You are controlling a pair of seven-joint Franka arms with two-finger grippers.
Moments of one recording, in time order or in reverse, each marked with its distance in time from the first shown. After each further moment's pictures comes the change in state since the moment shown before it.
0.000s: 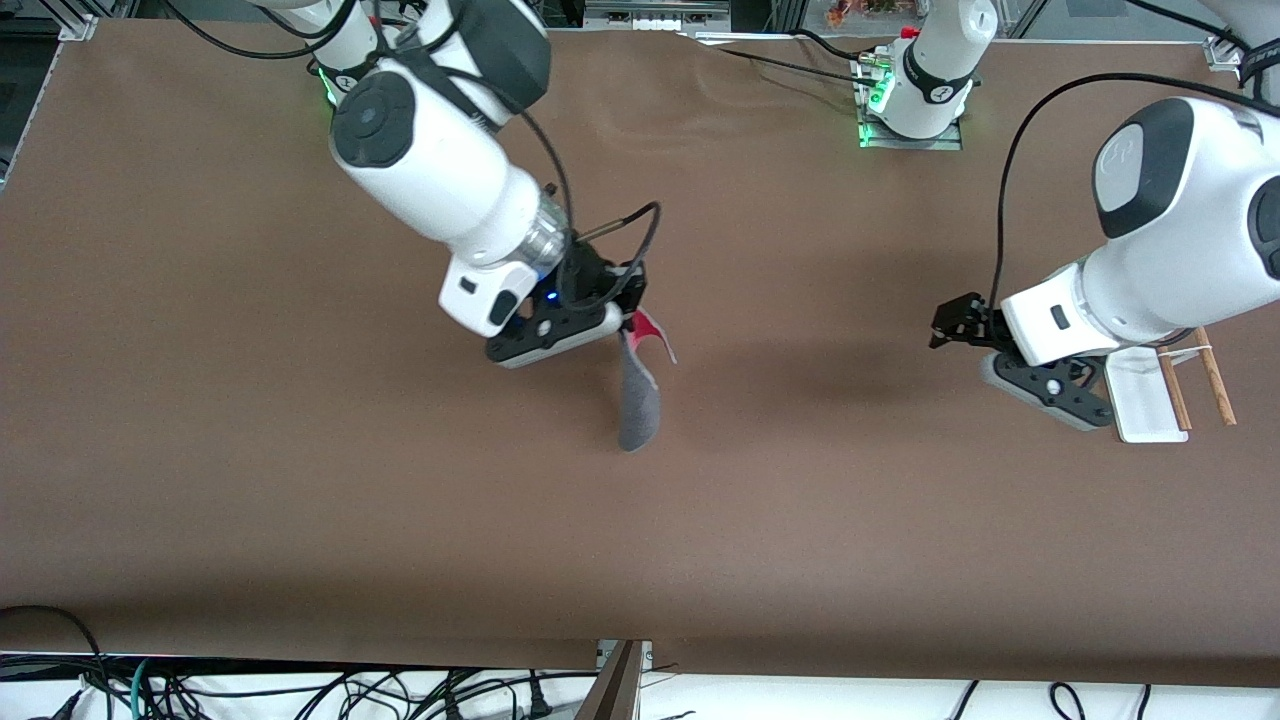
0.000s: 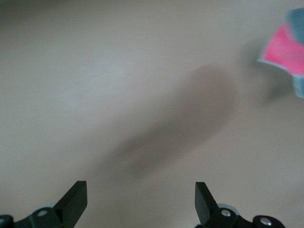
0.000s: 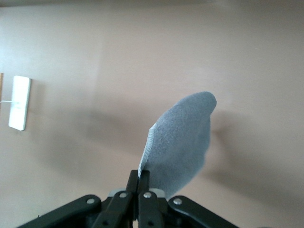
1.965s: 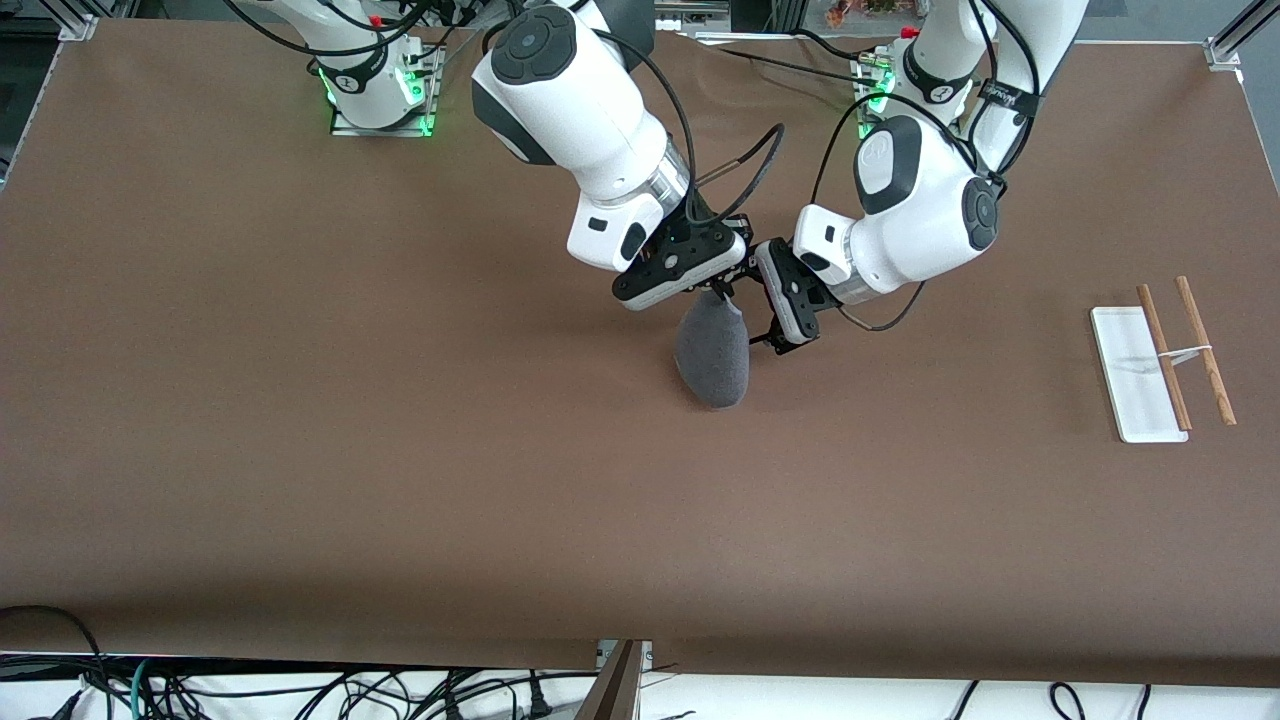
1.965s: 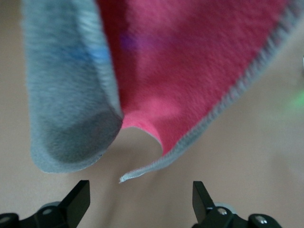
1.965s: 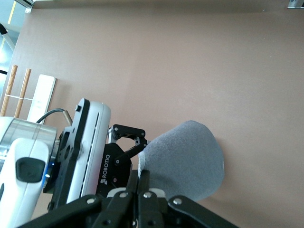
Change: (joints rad) left arm 0.003 -0.063 -0.340 -0.551 -0.535 0.662 0.799; right arm 0.145 0.038 -0.006 0.001 -0.100 0.162 0.093
